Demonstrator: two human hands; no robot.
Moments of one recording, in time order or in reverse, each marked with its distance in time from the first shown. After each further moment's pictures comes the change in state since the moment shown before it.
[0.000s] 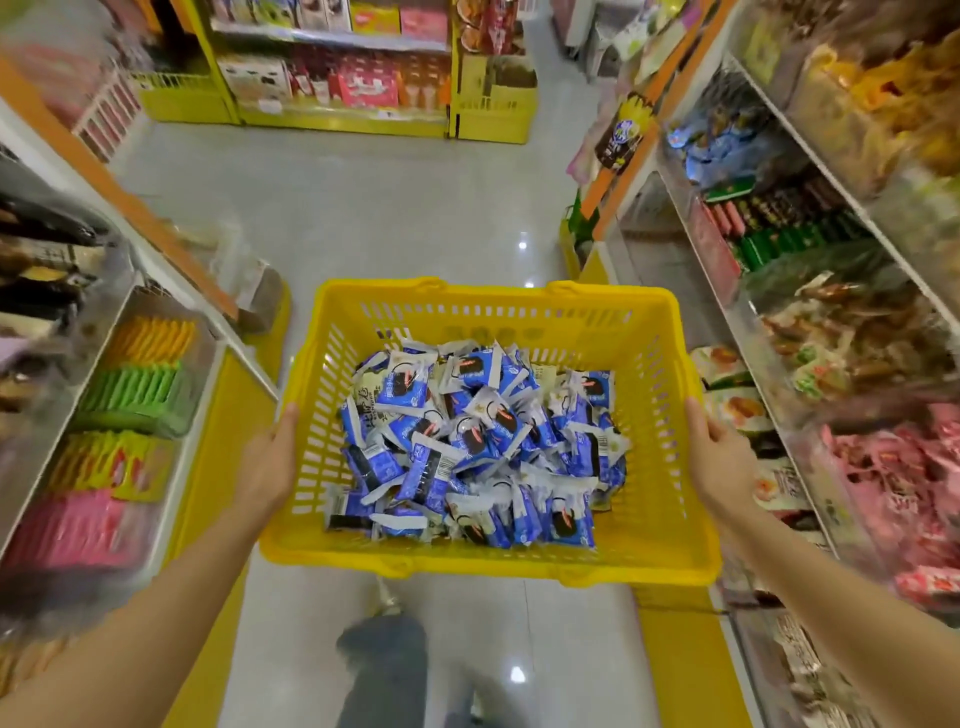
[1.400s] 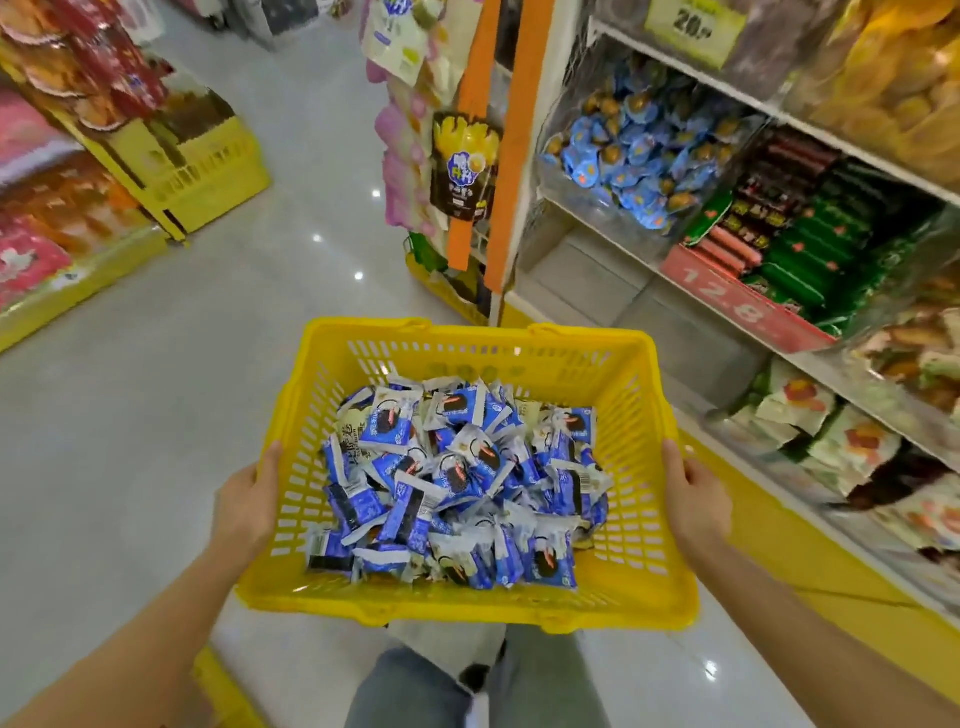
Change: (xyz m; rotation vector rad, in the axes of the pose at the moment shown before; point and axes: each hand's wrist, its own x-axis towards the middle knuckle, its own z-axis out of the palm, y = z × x) left_hand 0.594 0.338 0.240 0.446 -0.500 0.377; right_hand 0.324 -0.174 0.258 0.182 0.433 0.730
